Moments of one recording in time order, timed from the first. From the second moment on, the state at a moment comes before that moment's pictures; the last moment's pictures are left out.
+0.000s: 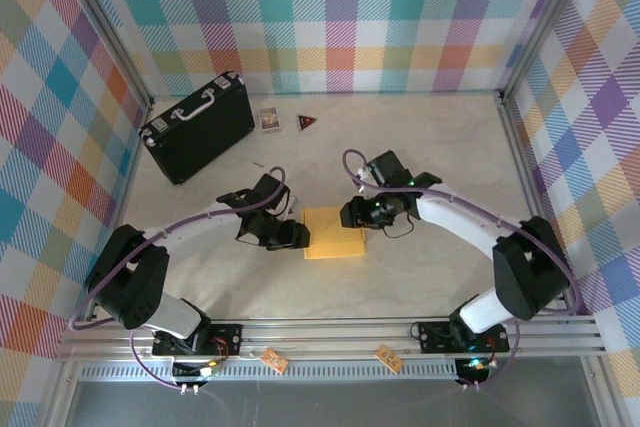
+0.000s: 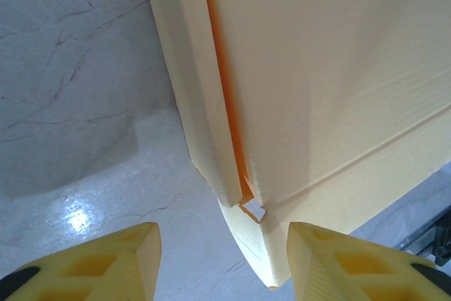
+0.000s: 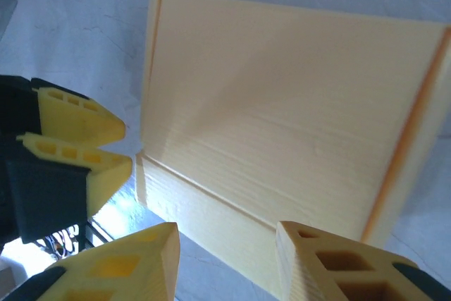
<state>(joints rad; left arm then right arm) -0.59 1.47 0.84 -0.55 0.38 -0.54 0.60 1.47 0.98 -0.60 -0.45 0.48</state>
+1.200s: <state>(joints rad) -0.61 1.18 0.77 -0.58 0.25 -0.57 0.60 1.44 0.99 -0.65 -0.28 0.39</state>
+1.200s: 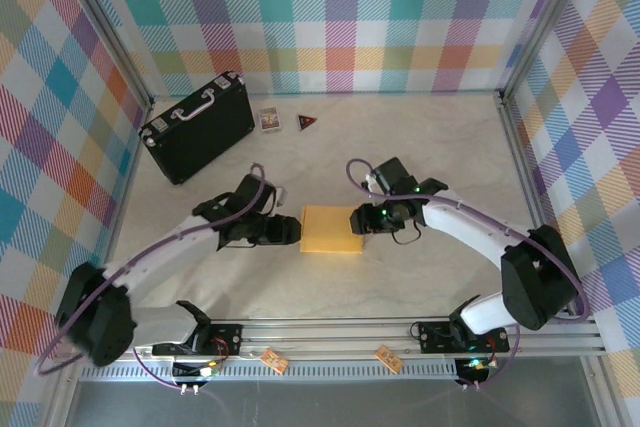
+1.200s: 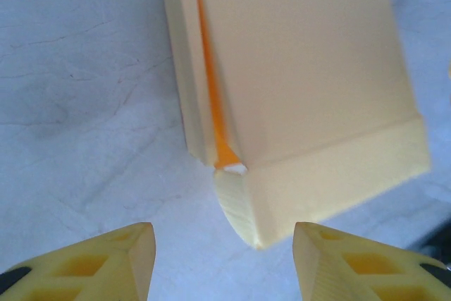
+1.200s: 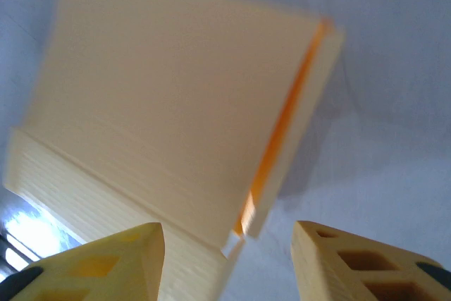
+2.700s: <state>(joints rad) -0.86 1.39 0.60 -0.14 0.15 -0.92 0.56 1.83 1.23 -0.62 -0.23 0.21</state>
